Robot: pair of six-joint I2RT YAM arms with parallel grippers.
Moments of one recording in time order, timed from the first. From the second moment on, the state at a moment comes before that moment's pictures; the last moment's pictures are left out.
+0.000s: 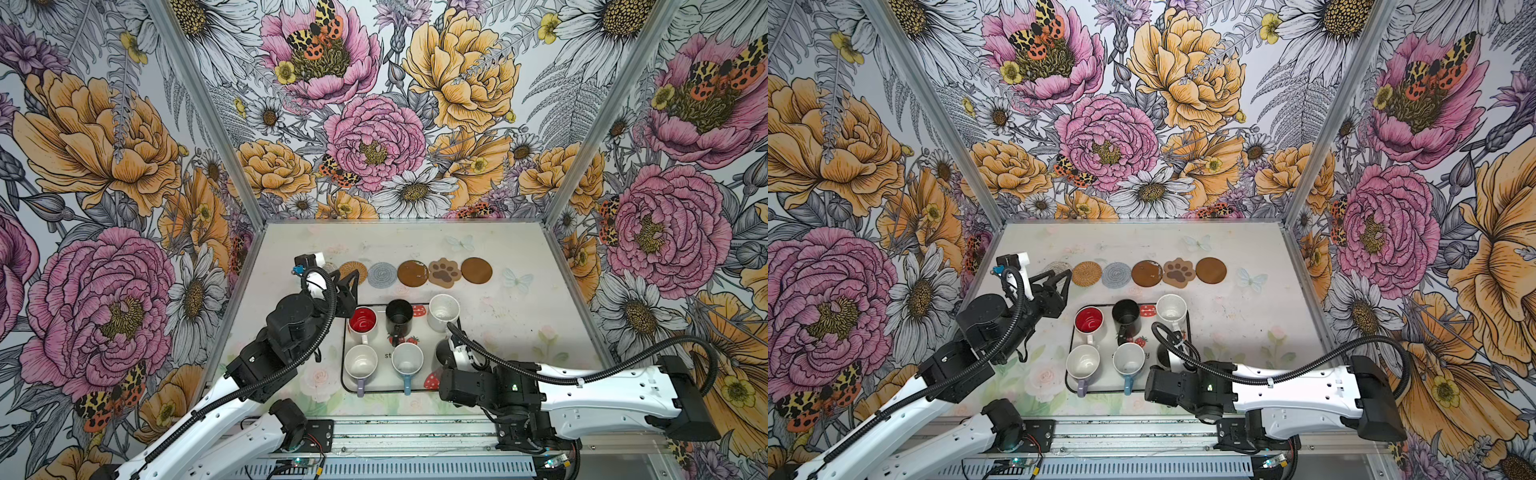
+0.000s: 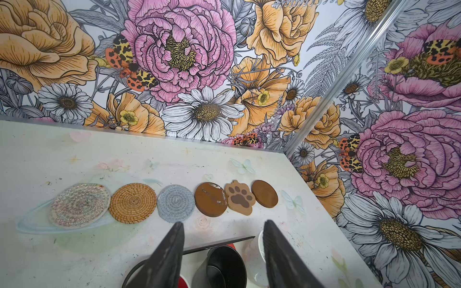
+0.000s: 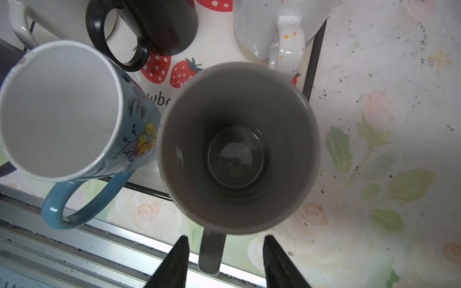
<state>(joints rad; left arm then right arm) -0.77 0.69 0.84 -0.26 -0.40 -0.45 1.41 1.09 0.77 -0.96 0.42 1.09</state>
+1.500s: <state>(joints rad) -0.77 0.72 0.82 -0.24 -0.40 -0.43 1.33 1.17 0.68 -0.79 0.36 1.08</state>
